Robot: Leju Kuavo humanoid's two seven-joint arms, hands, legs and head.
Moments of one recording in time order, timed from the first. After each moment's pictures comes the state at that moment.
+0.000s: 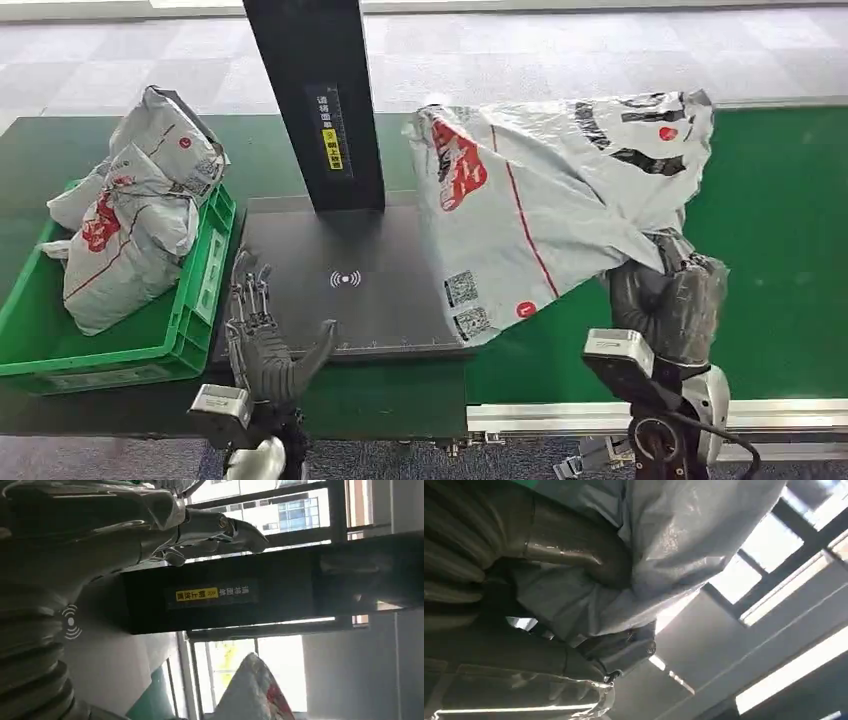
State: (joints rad) left arm -0.06 -0.14 -0.23 -1.40 -0.12 0.57 -0.70; right arm -0.11 0.08 0.13 -1.67 0.69 -0.30 -0.31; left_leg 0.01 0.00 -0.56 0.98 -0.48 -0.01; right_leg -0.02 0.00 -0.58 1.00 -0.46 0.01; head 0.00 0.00
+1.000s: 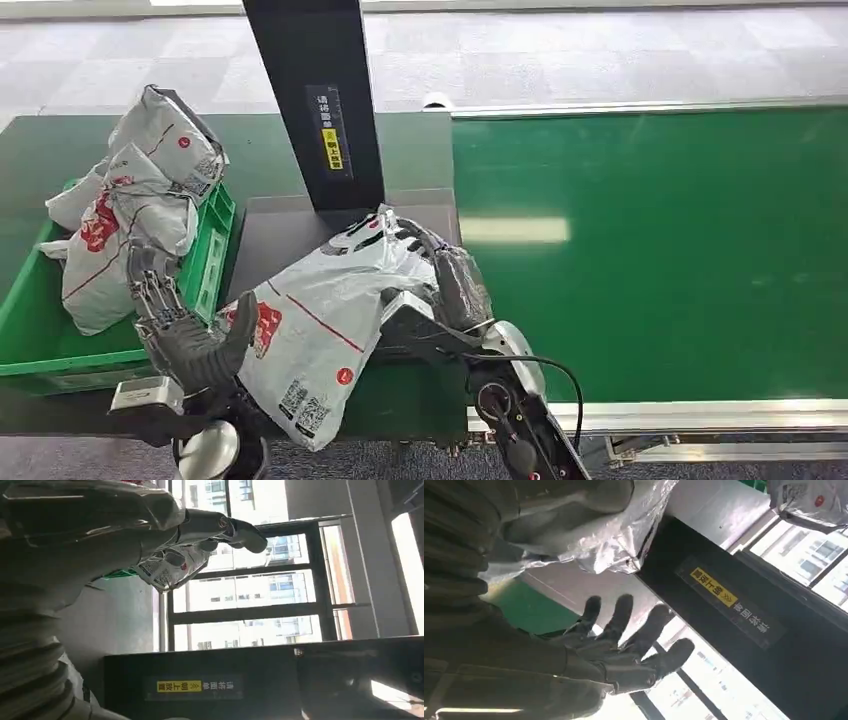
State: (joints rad) left arm -0.03 -0.12 -0.07 -1.53 -0.11 0.69 -0.70; right arm -0.33 0.24 0.49 -1.13 0.67 -0.14 -0.17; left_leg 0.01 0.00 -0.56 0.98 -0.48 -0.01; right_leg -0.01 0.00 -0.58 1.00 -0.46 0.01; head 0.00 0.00
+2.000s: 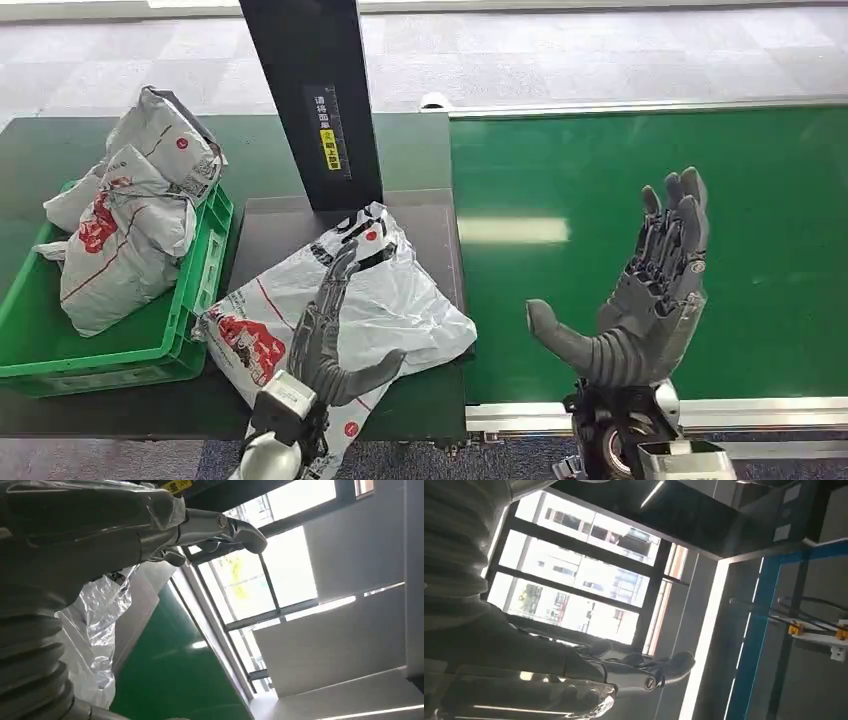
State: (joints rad) left arm -0.11 -0.12 -0.30 -1.40 -0.36 0.25 -0.49; right arm -0.11 0.17 0.29 -1.76 0.24 -0.17 -0.64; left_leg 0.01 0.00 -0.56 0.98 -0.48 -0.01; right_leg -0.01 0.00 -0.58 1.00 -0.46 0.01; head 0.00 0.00
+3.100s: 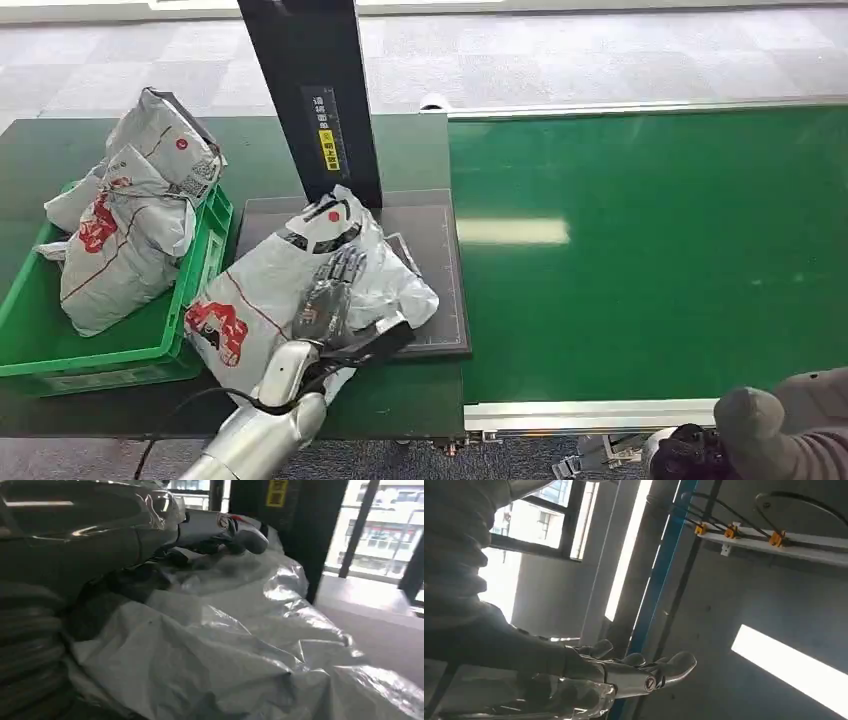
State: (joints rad) left arm -0.46 -0.07 -0.27 -0.74 -1.20 0.47 0.19; right arm -0.05 0.14 0.27 -2.16 0.26 -0.40 -0.69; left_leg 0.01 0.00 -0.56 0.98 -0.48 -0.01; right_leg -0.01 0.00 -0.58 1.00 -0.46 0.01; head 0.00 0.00
